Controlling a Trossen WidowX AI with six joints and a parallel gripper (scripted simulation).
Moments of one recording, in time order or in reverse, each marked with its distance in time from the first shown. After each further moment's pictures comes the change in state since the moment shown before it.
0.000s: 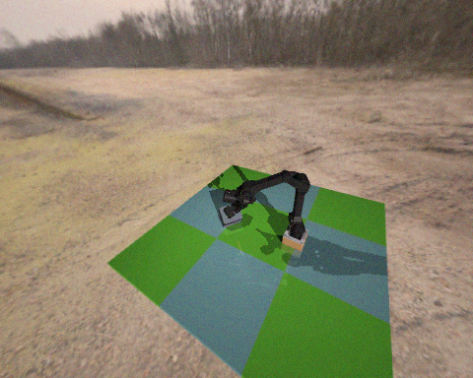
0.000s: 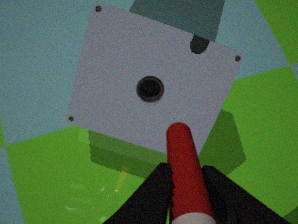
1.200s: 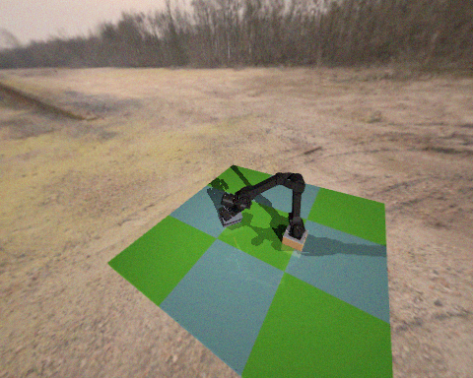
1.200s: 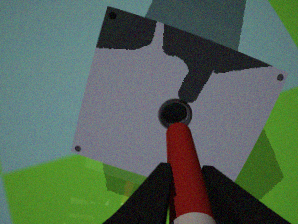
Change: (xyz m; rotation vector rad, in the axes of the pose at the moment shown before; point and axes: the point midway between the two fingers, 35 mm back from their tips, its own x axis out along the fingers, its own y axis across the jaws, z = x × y) arm 0.040 0.017 0.001 0.010 -0.058 0.027
